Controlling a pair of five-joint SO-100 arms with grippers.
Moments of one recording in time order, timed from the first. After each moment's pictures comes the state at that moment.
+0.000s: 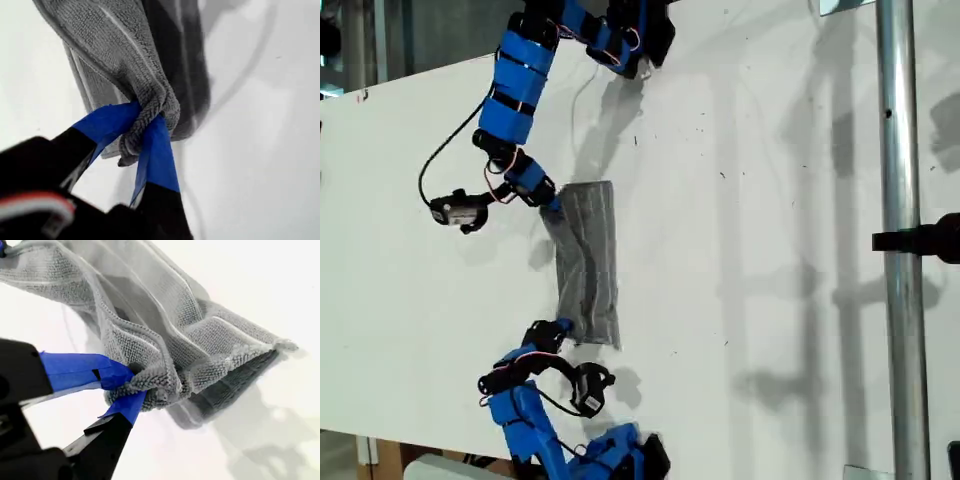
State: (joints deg) arm 0 -32.4 91.8 90.2 77.6 -39.0; arm 1 31.3 86.6 87.9 64.2 17.5
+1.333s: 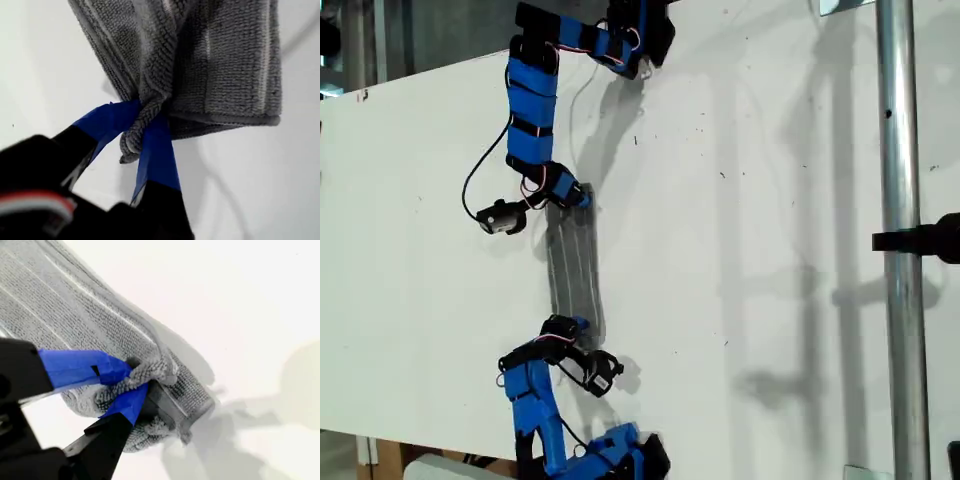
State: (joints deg) arm 0 -33.5 80.2 97.7 69.5 -41.0; arm 1 26.7 75.8 97.8 58.3 25.0
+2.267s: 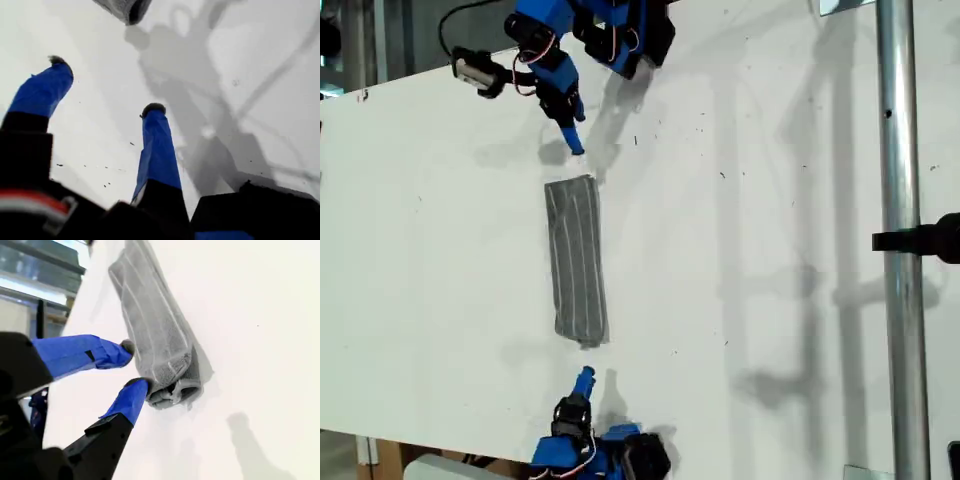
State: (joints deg) arm 0 -22.1 170.1 143.5 76.4 -61.0; arm 1 31.7 157.9 143.0 81.4 60.6
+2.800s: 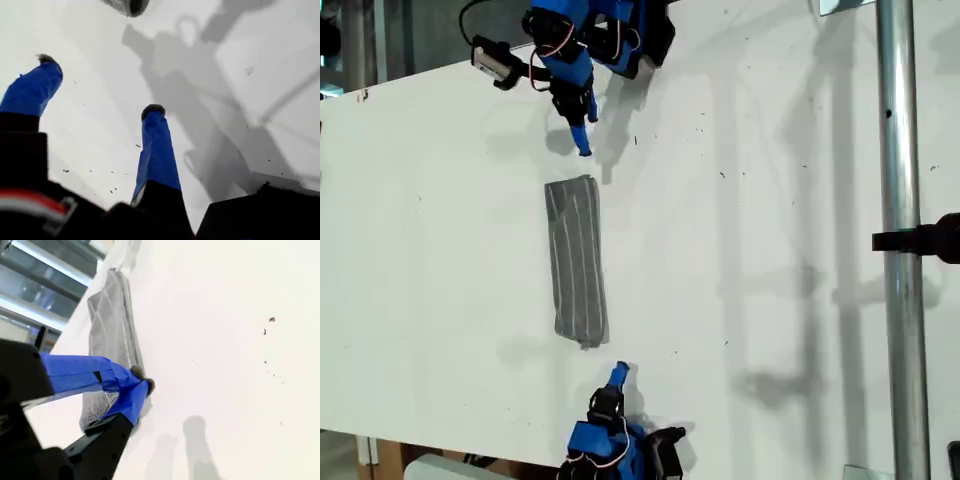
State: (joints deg) arm 0 -9.8 198.8 173.1 71.5 -72.0; arm 1 28.8 159.5 149.0 77.8 66.4
